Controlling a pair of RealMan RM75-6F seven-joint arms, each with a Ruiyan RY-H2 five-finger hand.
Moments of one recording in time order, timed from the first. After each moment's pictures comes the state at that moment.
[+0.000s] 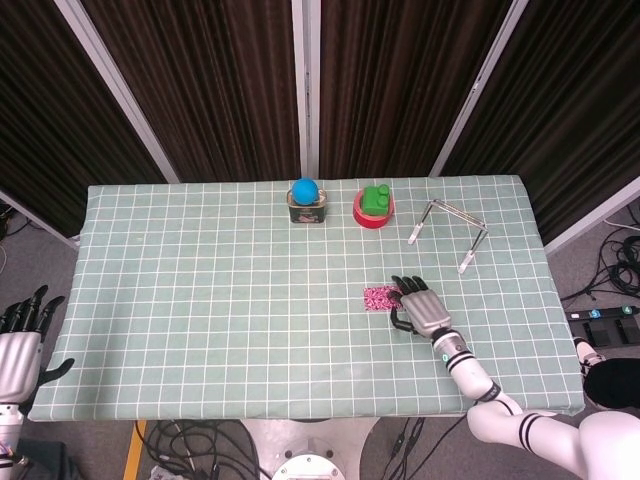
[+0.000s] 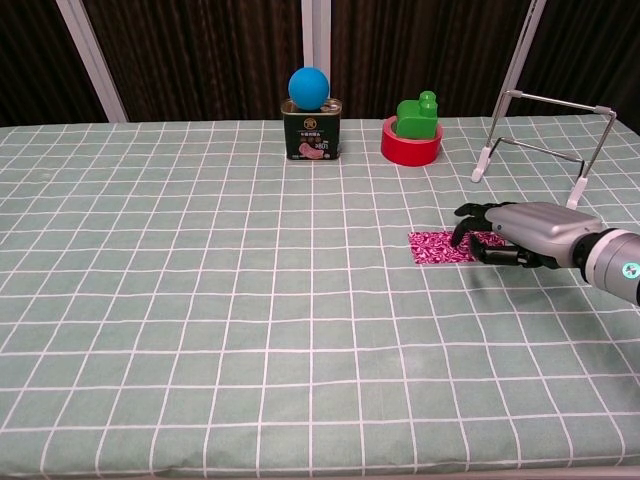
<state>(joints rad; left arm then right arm) -0.04 -1.15 -0.04 -1.62 1.44 1.51 0.16 0.62 -1.71 0.10 -1.10 -1.25 0.78 -0.18</state>
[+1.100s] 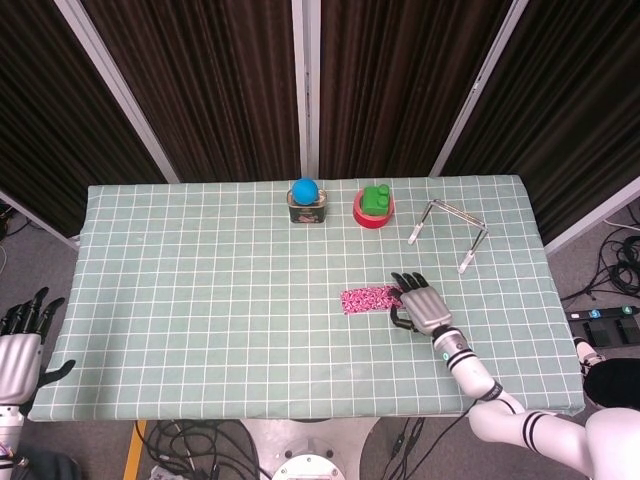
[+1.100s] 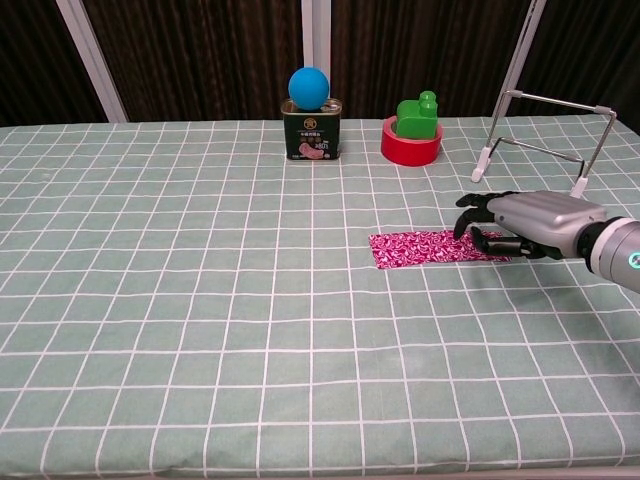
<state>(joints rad) -0.04 -1.16 -0.04 -1.59 1.45 1.50 0.14 0.63 -1.66 0.09 -1.16 -1.21 0.80 -0.23</state>
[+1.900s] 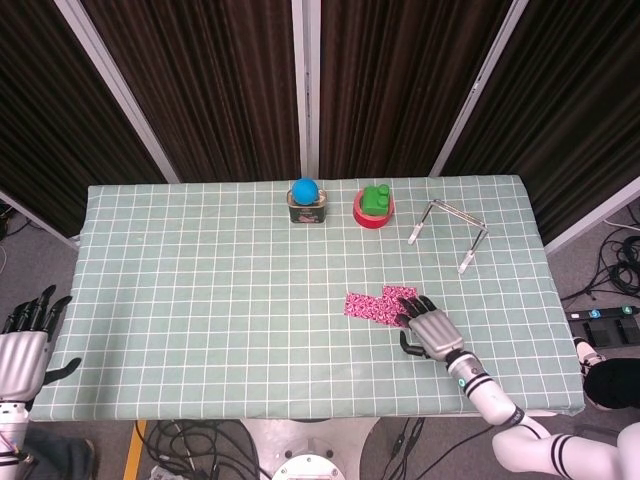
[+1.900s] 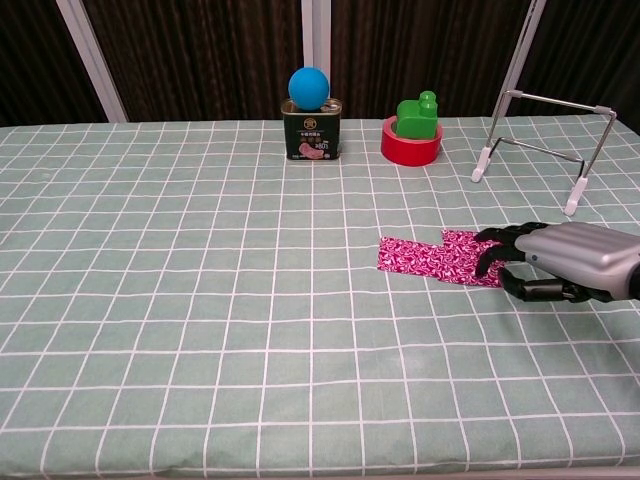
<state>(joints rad) -0.05 -1.17 -0.04 -1.59 1.45 1.49 0.14 0.56 -1.52 -0.02 -1.36 -1.30 0.88 -0.26</state>
